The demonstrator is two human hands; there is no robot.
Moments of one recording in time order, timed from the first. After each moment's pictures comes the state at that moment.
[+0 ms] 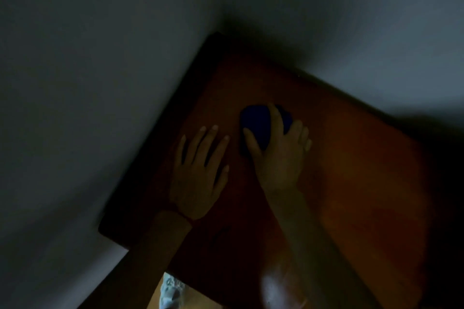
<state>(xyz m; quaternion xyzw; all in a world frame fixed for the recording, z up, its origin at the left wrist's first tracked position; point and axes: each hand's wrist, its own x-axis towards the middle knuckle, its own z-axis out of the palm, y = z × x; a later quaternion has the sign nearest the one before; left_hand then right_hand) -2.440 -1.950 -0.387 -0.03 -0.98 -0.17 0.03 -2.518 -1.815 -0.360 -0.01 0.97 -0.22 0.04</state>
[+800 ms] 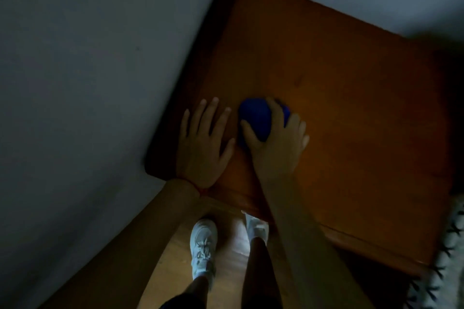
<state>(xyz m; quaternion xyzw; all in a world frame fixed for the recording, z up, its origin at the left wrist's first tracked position) -2.356 -1.999 -0.397 -0.07 -0.98 -0.18 0.06 -2.378 -1.863 -0.364 0.09 0.97 -0.21 0.00</state>
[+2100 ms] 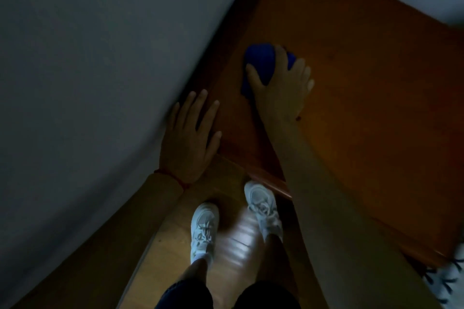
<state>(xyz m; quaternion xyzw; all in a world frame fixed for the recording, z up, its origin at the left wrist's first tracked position) -2.286 -2.047 -0.404 -0.05 -0.98 -0.19 0.10 -2.402 -1.905 -0.370 0.01 0.98 -0.19 -0.01</state>
